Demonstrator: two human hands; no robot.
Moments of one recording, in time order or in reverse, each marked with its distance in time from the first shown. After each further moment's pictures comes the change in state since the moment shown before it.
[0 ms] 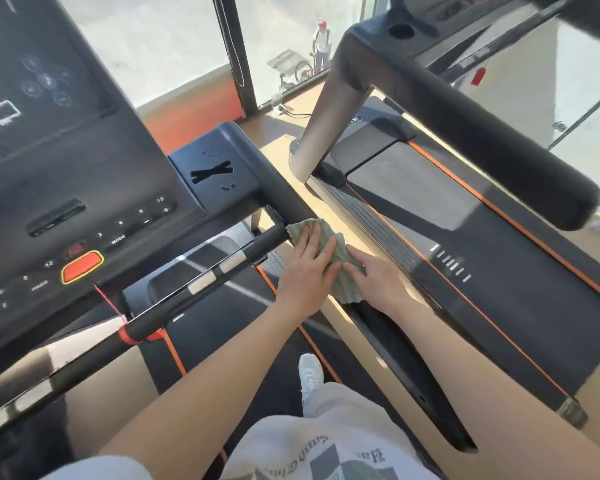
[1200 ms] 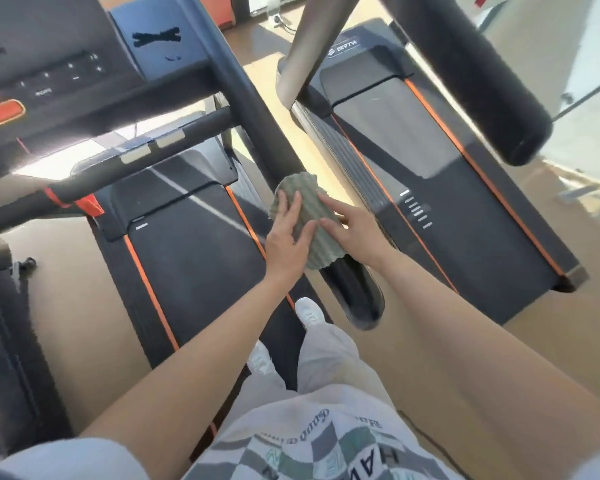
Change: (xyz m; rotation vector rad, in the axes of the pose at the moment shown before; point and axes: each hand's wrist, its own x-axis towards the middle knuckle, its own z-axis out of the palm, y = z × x) left_hand -0.113 0.128 0.093 -0.766 0.279 -0.424; right_hand -0.101 0.099 -0.038 0.146 -0.171 -0.153
